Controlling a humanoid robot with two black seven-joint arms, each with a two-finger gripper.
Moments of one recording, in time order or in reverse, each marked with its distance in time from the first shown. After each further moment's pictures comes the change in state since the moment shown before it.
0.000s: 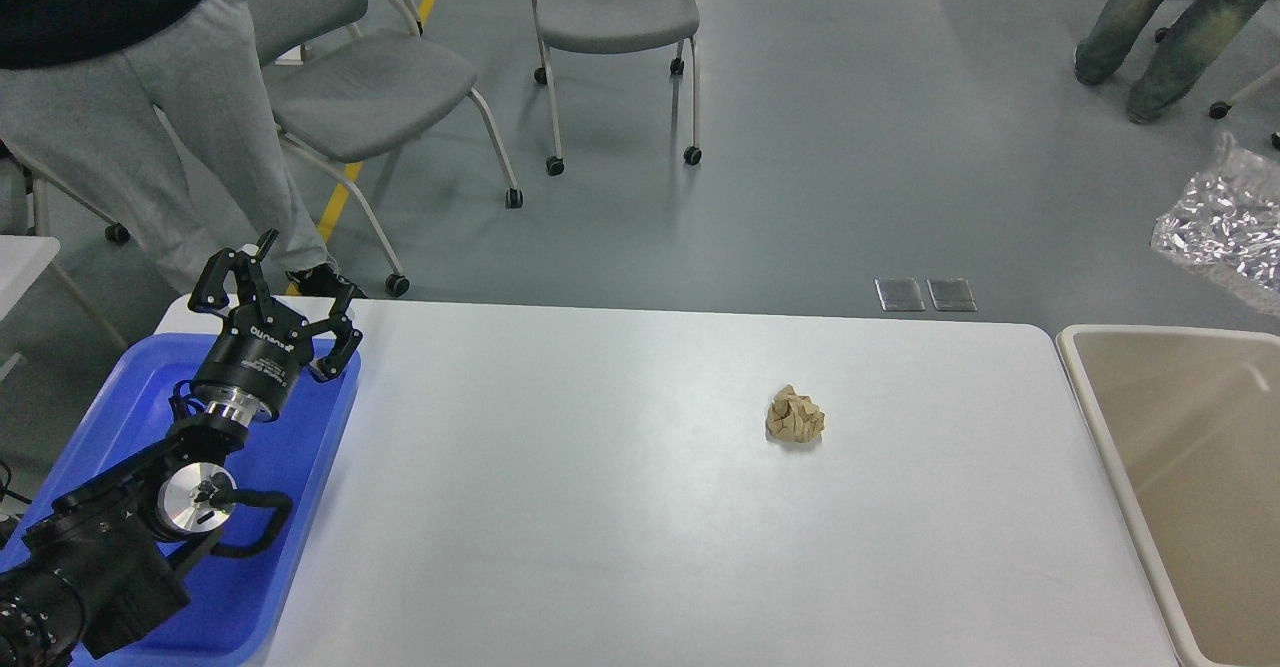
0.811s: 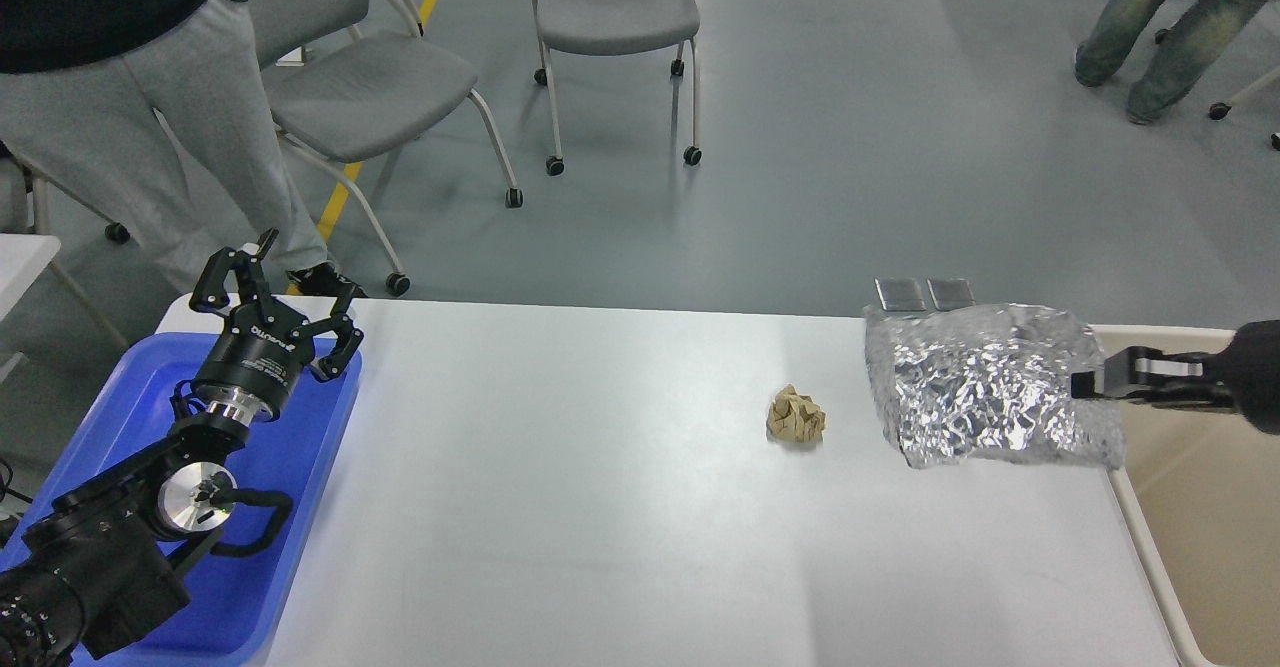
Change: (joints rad) left arm 0.000 0.000 0.000 -0.001 0.001 0.000 0.000; right arm 0.192 -0.264 0.013 0.918 -0.458 0.157 0.034
